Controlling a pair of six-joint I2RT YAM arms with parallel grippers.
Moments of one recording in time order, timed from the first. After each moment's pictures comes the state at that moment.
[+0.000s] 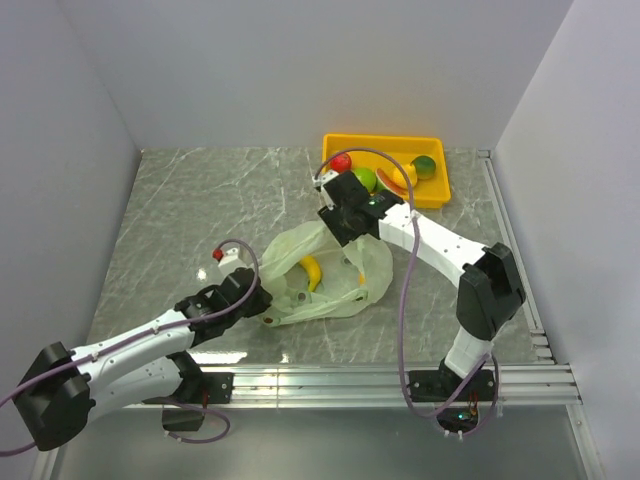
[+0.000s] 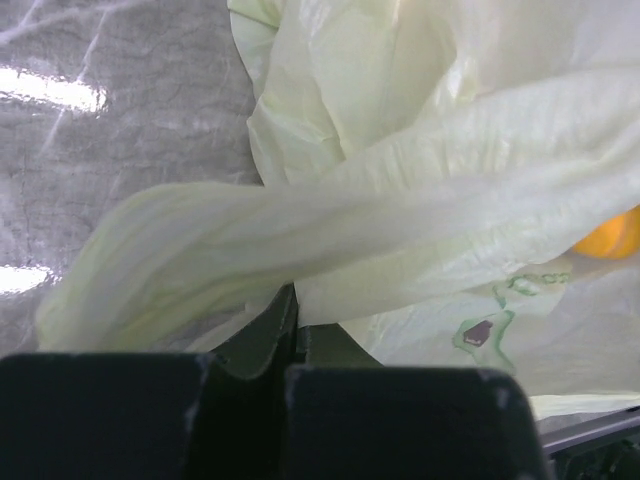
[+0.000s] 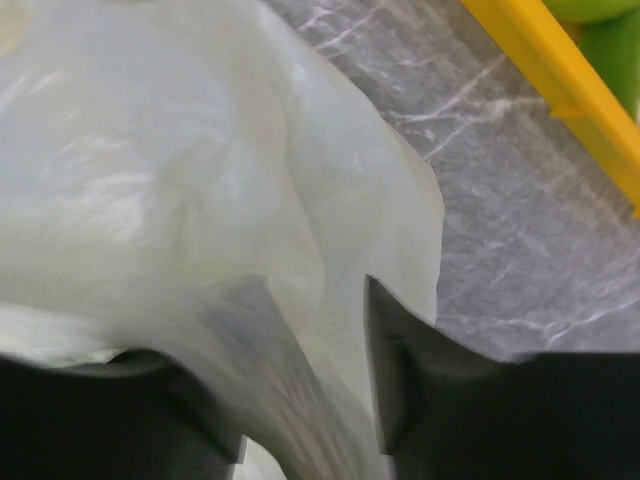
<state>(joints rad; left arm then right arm) -0.81 0.94 0.42 -0.23 -0.34 -1.03 0.70 1.71 1.44 -0.70 0.23 -0.07</state>
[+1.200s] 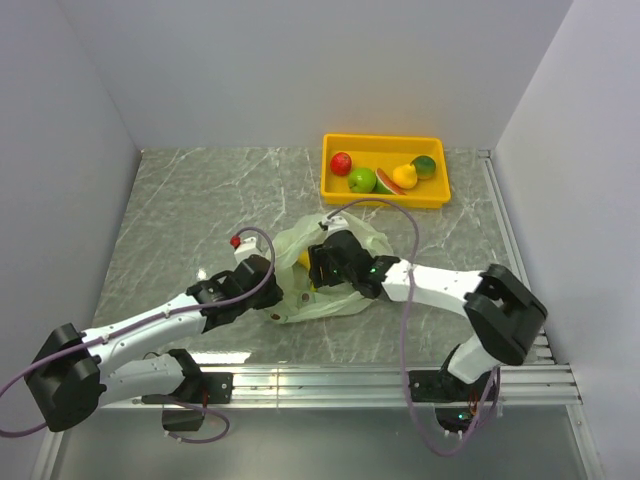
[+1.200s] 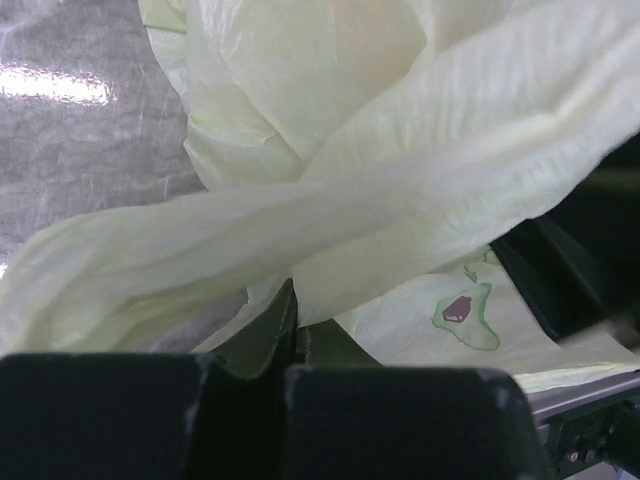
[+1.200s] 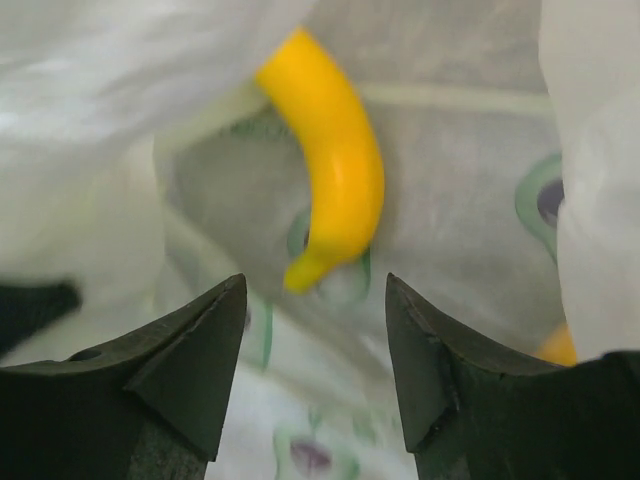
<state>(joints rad) -0.84 1.07 0.59 -0.31 -0.29 -0.96 0.88 1.51 0.85 -0.07 0.16 0.47</state>
